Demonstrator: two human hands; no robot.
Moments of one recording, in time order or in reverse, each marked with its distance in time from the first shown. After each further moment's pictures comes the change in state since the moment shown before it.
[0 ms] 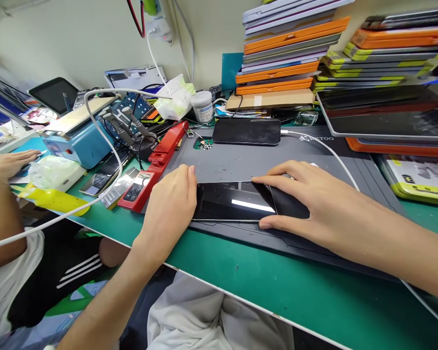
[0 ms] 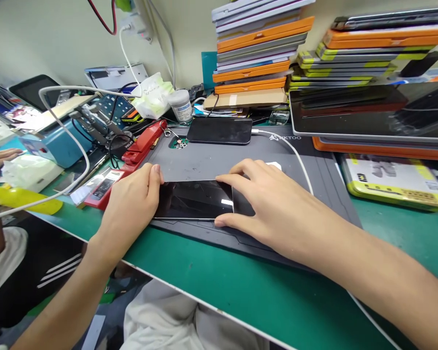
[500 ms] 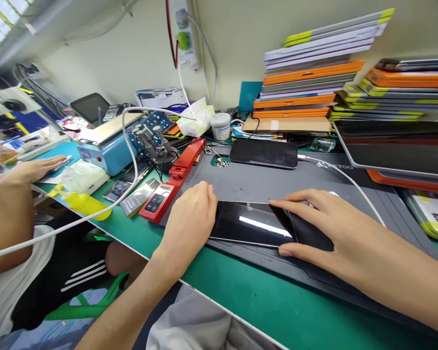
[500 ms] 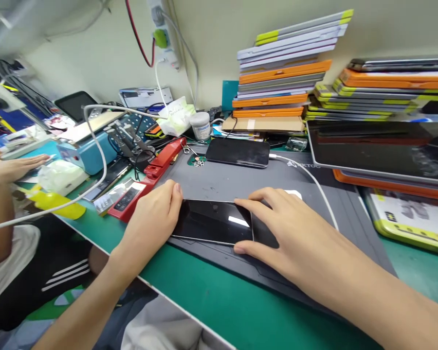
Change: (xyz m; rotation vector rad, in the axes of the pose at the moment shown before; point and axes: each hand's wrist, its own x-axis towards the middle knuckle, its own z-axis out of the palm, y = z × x) left_hand 0.003 0.000 0.002 -0.012 0.006 0.048; right_hand 0.000 0.000 -0.004 -0.050 0.022 0.013
